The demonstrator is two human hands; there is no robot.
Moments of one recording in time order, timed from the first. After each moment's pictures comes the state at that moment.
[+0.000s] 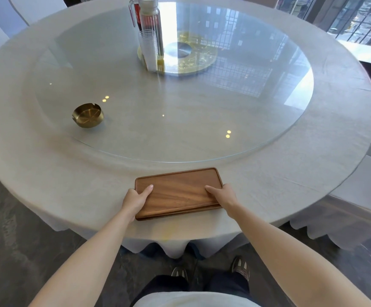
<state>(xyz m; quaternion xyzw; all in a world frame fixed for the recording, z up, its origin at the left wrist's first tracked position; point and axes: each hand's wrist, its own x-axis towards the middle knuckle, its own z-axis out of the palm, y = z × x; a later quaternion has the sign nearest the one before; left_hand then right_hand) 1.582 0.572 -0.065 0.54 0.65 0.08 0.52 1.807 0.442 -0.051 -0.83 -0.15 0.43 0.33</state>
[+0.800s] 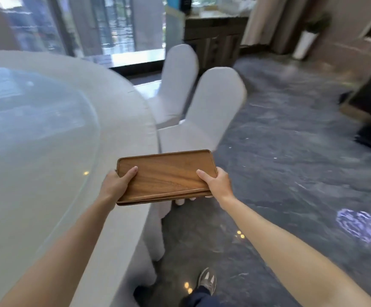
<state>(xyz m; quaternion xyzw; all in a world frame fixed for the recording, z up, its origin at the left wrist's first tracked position) 1.967 0.401 0.056 0.79 0.22 -0.03 0.57 1.964 0.139 0.069 -0.81 0.14 0.02 0.57</state>
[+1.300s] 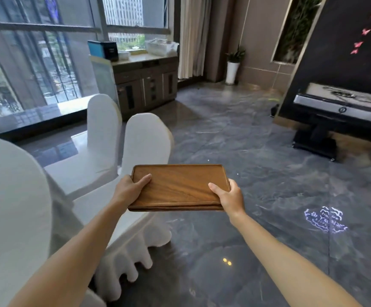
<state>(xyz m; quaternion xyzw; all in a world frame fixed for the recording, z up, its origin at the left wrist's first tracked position) 2.223 0.100 0.115 0.83 0.04 -0.09 0.55 2.126 -0.144 0.106 -0.76 0.24 -0.15 0.59</state>
